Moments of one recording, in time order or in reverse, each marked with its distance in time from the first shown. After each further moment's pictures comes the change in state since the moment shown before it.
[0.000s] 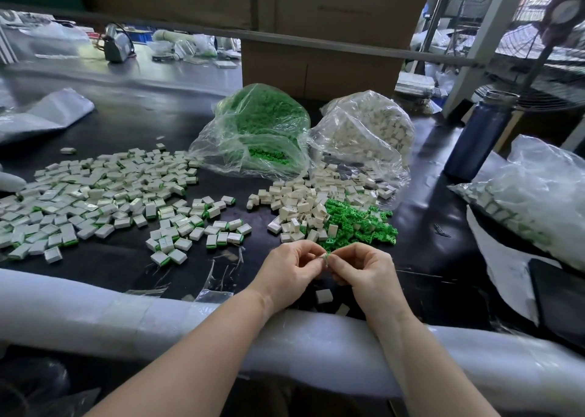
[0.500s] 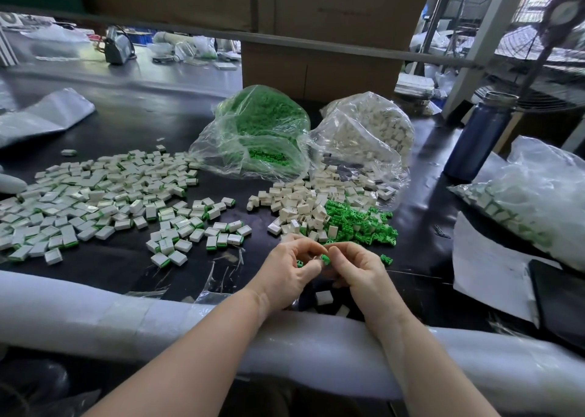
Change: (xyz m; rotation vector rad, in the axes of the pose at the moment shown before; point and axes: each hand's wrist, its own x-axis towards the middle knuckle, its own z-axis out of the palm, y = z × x) left_hand -0.001 0.007 -0.004 -0.094 -0.014 0.051; right_hand 0.003 0.004 0.001 -0.032 -0.110 0.033
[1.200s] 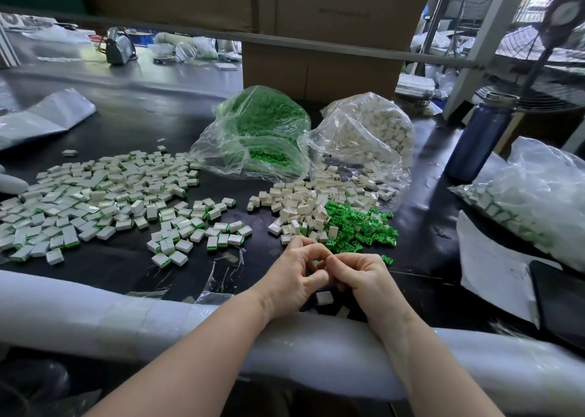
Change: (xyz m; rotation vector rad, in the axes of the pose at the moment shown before) left_hand -0.003 0.005 0.002 0.122 -0.133 0.036; right_hand -0.006 -0.006 -0.002 0.164 -0.092 0.053
